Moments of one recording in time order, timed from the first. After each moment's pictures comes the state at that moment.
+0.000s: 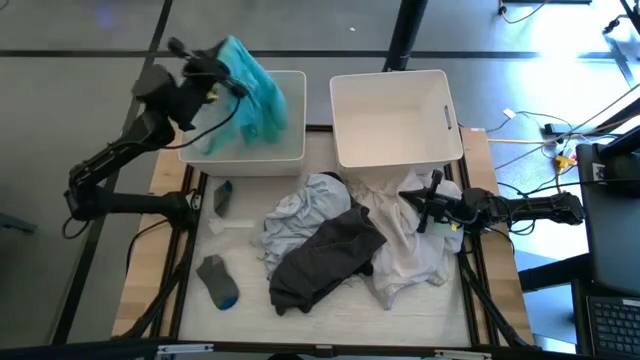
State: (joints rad) left arm 0.62 1.04 1.25 0.03 -0.46 0.71; right arm 0.07 0.15 0.01 0.11 0.33 -0.62
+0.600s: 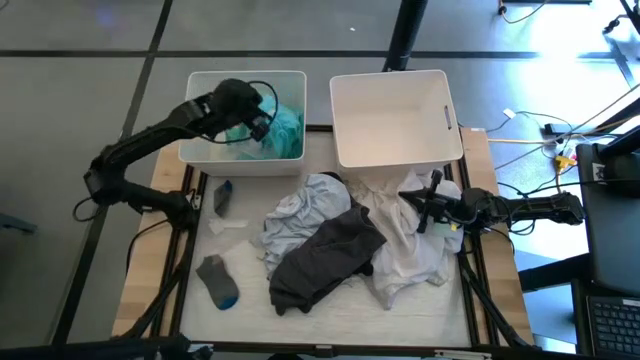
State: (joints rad) left arm 0.65 1.29 1.25 -0.72 -0.46 0.18; right arm 0.07 0.15 0.01 0.10 0.33 -0.61
